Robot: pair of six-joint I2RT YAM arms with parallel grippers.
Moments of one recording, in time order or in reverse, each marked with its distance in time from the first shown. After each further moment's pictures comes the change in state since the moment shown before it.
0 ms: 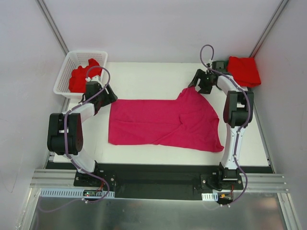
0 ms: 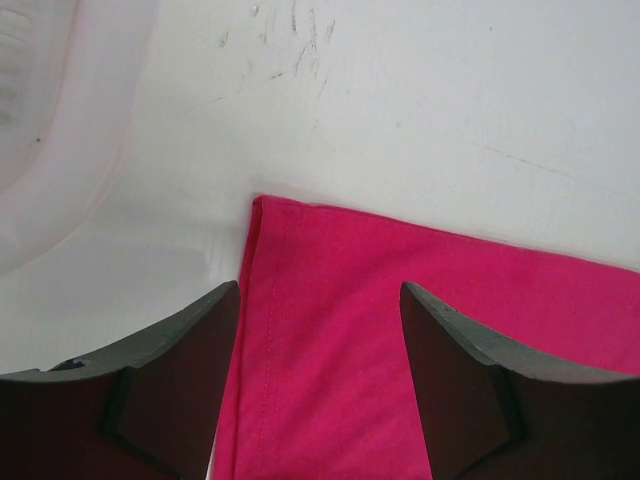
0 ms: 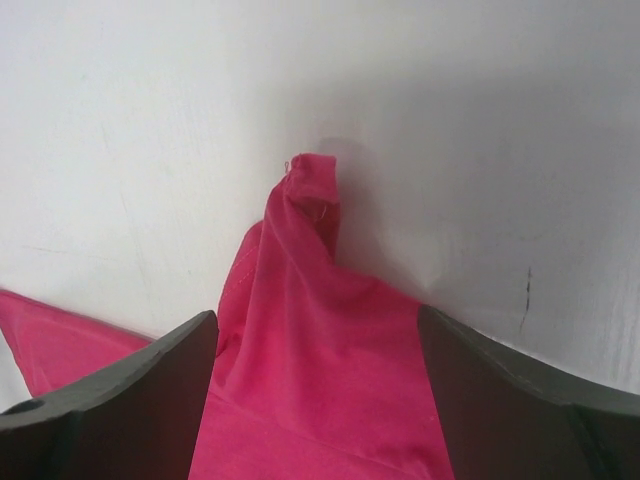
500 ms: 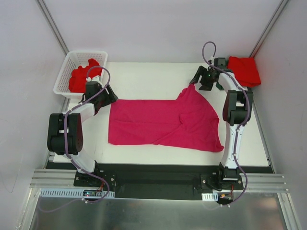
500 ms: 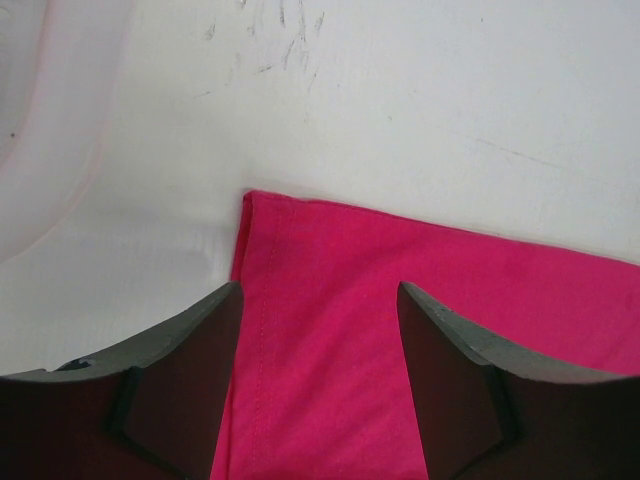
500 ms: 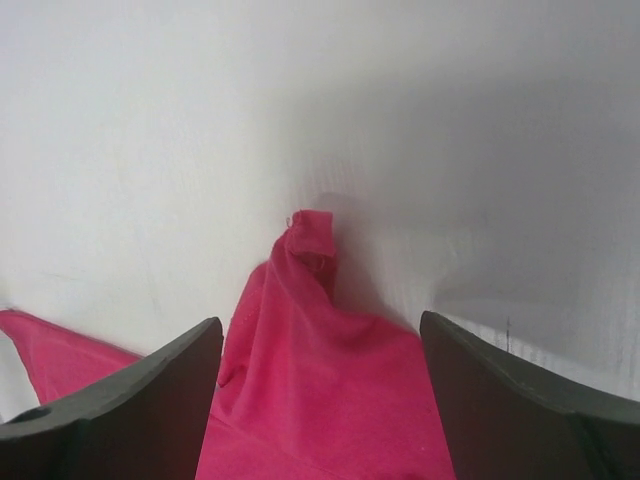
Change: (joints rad) left arm 0.000 0.000 0.000 -0.004 0.024 -0.001; right arm -0.018 0.078 0.141 -0.064 -0.010 -0.007
